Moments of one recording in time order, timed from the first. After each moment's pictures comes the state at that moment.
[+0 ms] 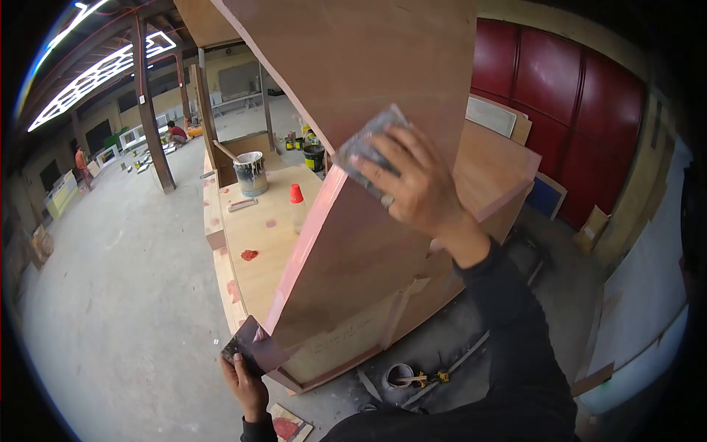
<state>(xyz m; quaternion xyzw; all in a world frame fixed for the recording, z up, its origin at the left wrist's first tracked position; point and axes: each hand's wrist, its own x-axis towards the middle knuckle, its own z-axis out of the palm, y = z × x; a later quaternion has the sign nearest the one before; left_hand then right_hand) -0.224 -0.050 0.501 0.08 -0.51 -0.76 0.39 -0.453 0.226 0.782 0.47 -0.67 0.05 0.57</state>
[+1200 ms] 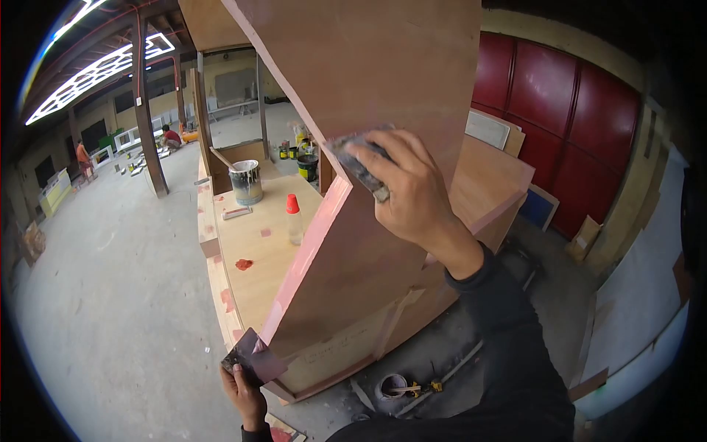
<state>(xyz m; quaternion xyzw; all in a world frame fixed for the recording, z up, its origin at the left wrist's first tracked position) -0.229 -0.059 0.481 0.08 -0.53 -0.76 0.37 -0.440 0.200 0.802 0.45 -0.70 0.15 0.54</state>
